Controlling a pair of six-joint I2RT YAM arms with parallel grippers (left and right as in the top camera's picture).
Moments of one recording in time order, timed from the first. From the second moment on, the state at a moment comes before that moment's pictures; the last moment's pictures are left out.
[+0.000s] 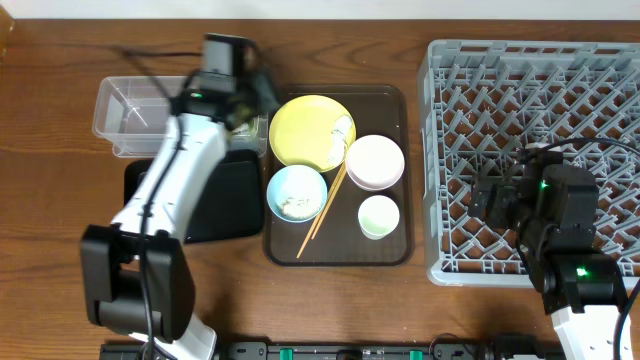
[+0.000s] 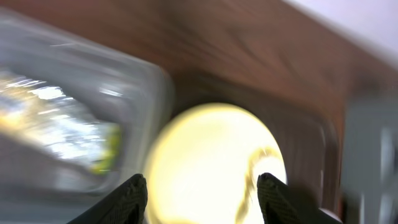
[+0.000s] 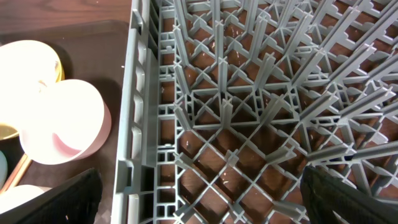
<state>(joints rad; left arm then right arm) -0.21 1.76 1.40 -0.53 0.11 -0.48 0.02 0.88 0.77 -0.63 -0.01 0.15</state>
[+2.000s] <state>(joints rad) 0.01 1.82 1.40 -0.66 -0.01 -0.65 0.02 0.88 0.77 -0.63 -0.01 0.15</state>
